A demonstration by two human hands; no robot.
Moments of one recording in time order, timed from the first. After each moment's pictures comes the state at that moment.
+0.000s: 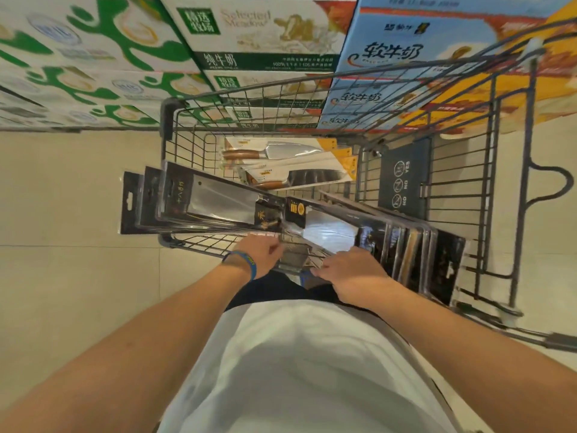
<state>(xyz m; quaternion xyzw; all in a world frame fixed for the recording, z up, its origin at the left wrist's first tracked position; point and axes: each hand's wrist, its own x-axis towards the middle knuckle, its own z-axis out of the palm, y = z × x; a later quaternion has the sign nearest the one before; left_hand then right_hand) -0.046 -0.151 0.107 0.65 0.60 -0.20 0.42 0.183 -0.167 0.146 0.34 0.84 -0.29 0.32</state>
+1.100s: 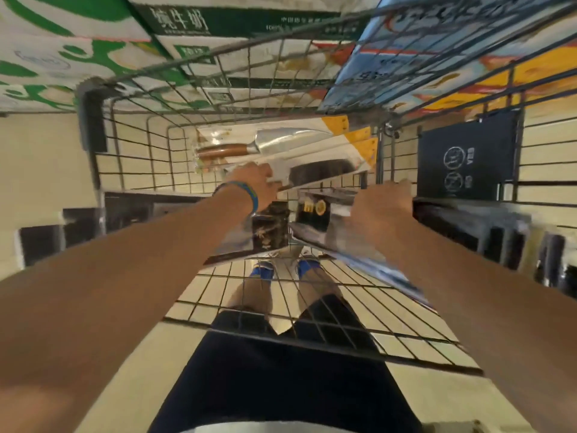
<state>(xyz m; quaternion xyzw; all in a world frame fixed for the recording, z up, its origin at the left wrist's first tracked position) -0.055 0.050 -0.038 0.66 0.61 -0.25 0.37 0.160 0.016 0.060 0.55 0.63 -0.19 0.51</state>
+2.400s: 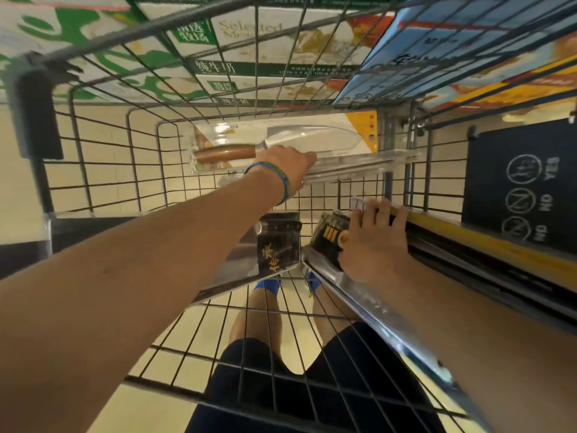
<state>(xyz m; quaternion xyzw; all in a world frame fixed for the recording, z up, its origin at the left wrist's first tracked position) -0.023 0.092 -0.074 0.79 0.47 -0.30 0.27 0.132 -0.014 -0.025 0.54 0.62 -0.26 0.51</state>
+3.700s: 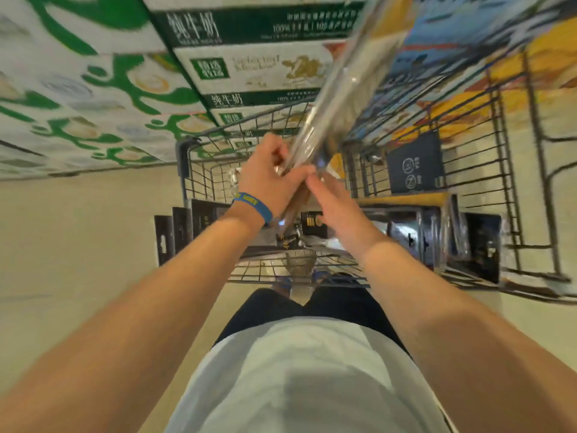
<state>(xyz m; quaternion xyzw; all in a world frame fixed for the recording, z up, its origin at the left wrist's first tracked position) -0.055 0.006 0.227 0.58 0.63 0.28 0.44 0.088 -0.037 0.189 0.65 0.26 -0.67 -0.23</state>
